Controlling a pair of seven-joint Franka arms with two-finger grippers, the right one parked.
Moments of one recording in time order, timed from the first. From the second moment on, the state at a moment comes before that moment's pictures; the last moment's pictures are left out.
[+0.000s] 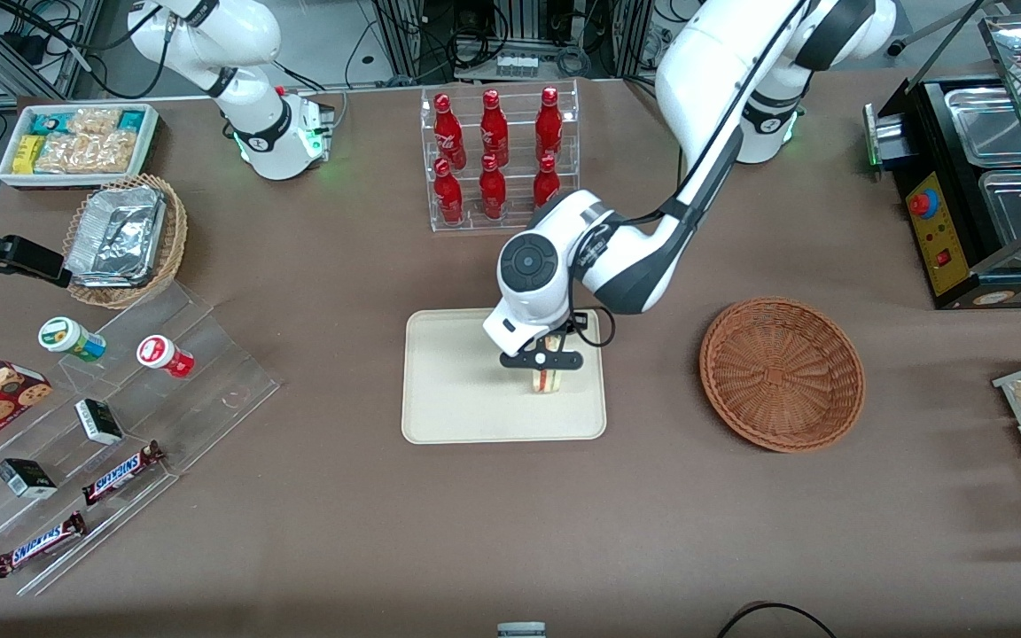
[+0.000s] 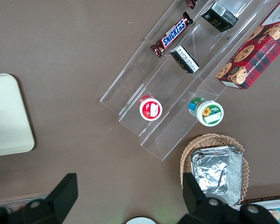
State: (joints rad) arm -0.63 0.71 -0.15 -1.41 0.10 1.96 -0.73
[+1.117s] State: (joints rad) arm -0.63 0.77 -0.15 -1.38 0.11 2.01 -0.73
